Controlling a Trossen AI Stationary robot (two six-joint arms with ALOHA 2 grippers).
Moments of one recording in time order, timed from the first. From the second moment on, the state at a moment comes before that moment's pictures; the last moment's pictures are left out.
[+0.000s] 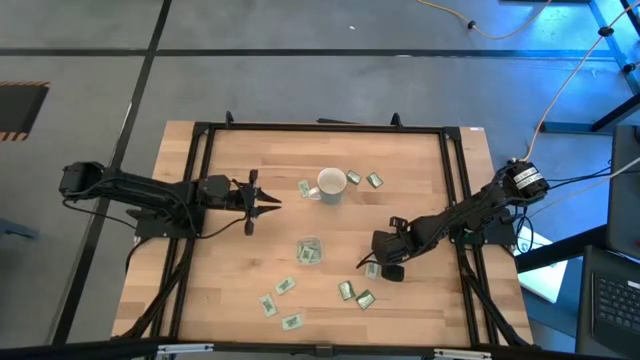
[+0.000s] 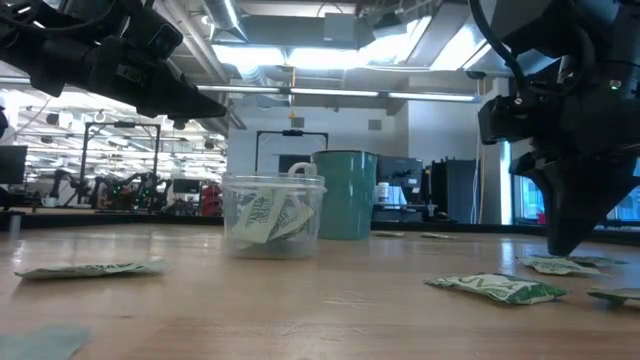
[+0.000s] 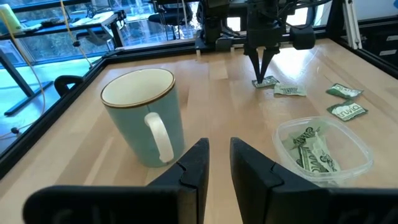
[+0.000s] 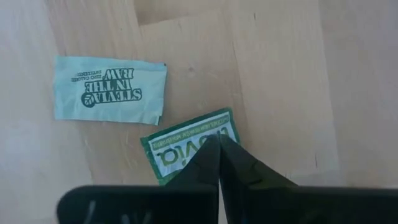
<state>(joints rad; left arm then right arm) 0.06 0.90 0.21 0.44 -0.01 0.12 0.41 1.57 0.76 -0.51 0.12 0.60</state>
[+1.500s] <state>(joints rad) 0.06 0.90 0.21 0.44 -0.01 0.12 0.41 1.58 0.85 -0.63 0.13 0.50</state>
